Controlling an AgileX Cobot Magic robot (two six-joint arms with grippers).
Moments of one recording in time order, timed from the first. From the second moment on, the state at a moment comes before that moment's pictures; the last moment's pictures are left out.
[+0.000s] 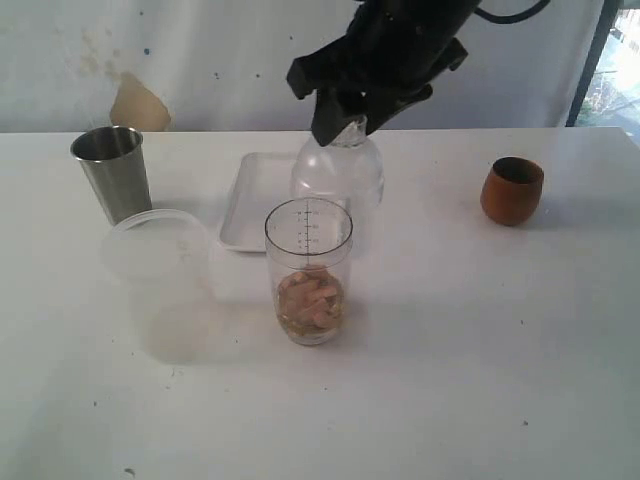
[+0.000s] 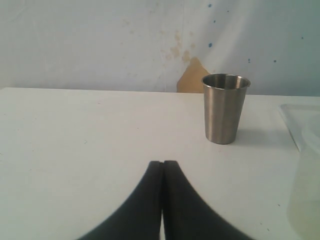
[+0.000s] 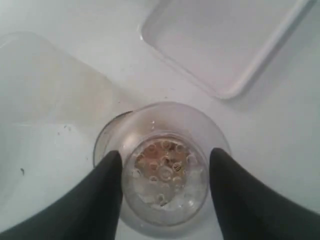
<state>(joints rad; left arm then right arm) 0.08 0.00 -0.01 0.04 0.21 -0.04 0.52 1.83 -1.84 0.24 1.20 -0.16</state>
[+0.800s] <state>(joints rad) 0.08 0.00 -0.01 0.04 0.21 -0.04 0.62 1.84 -1.84 0.11 1.22 -0.09</state>
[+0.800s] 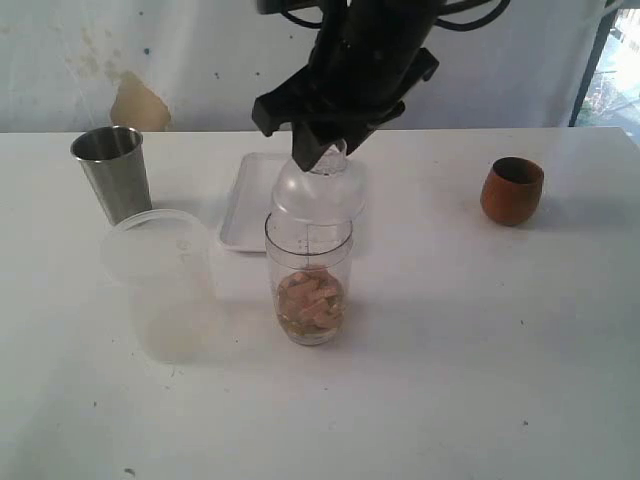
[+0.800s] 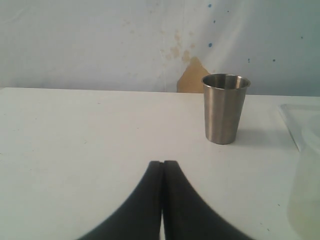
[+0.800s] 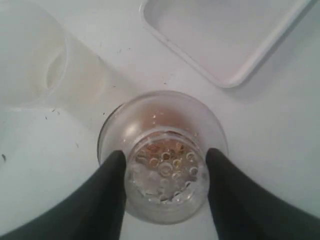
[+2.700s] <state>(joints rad) 0.08 0.00 -0.01 0.04 0.21 -0.04 0.62 1.87 -1.79 0.17 1.11 -0.14</state>
